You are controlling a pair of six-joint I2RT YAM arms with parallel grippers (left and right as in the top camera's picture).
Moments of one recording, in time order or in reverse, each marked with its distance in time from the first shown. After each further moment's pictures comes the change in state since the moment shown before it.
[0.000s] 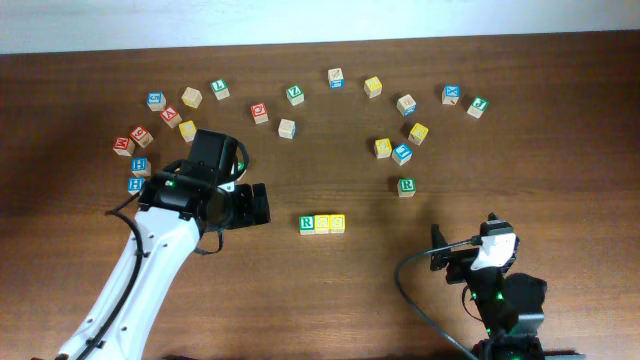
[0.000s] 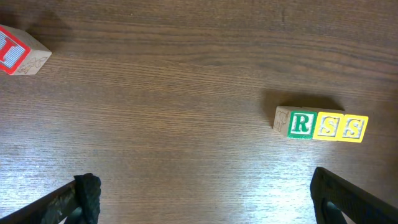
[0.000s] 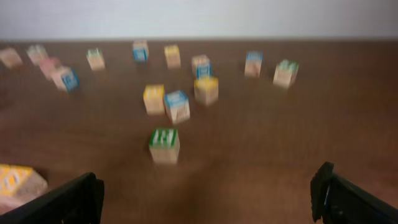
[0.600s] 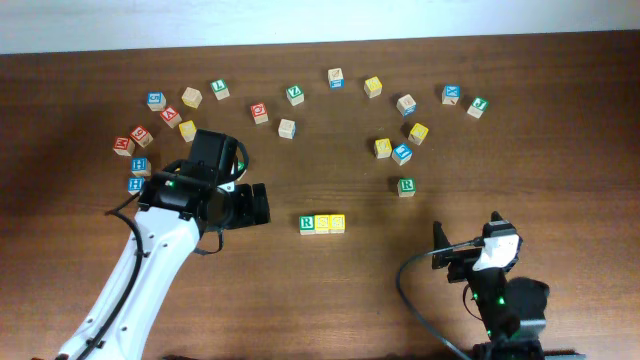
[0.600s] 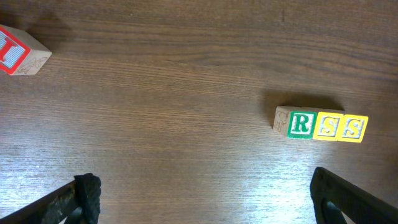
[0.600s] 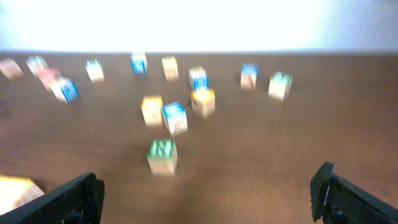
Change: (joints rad) left arm 0.000 0.000 0.000 0.000 0.000 0.000; right arm 0.014 -0.101 0.000 -0.001 0.019 0.000
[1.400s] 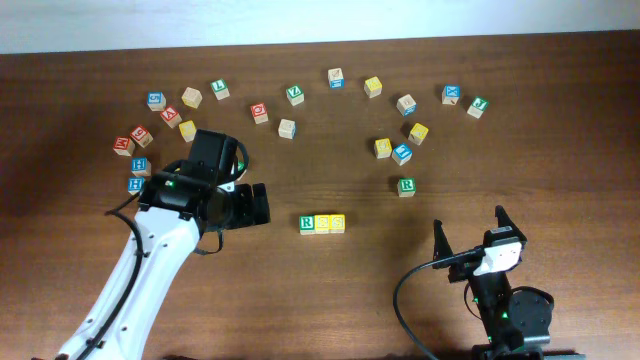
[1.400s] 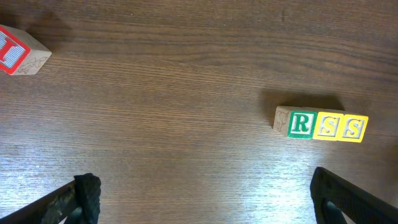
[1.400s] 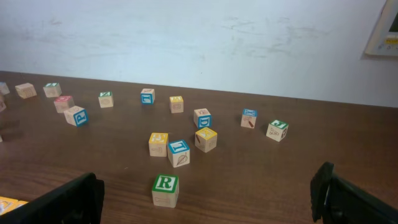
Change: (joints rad) left arm 0.000 0.000 0.000 0.000 0.000 0.000; right arm 0.032 -0.126 0.000 -0.002 0.011 -0.061
